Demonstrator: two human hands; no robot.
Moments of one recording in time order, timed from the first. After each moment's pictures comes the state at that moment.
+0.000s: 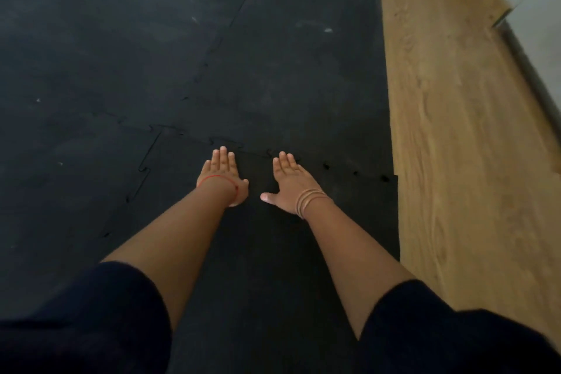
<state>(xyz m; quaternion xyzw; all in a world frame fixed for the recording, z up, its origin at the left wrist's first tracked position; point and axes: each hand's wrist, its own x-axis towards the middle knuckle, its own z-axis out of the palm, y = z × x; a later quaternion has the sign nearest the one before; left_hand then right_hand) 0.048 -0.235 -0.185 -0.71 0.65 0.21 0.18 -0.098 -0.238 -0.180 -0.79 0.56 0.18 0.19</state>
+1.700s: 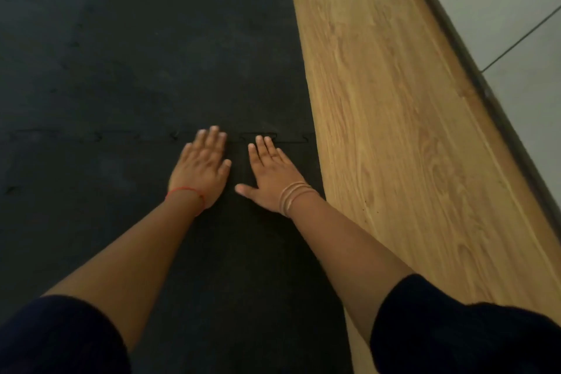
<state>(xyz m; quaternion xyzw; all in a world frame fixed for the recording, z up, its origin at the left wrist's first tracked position) -0.043 -0.228 -0.218 -0.60 0.79 0.14 0.02 -0.203 -0.202 -0.195 -0.76 0.61 0.10 0.18</state>
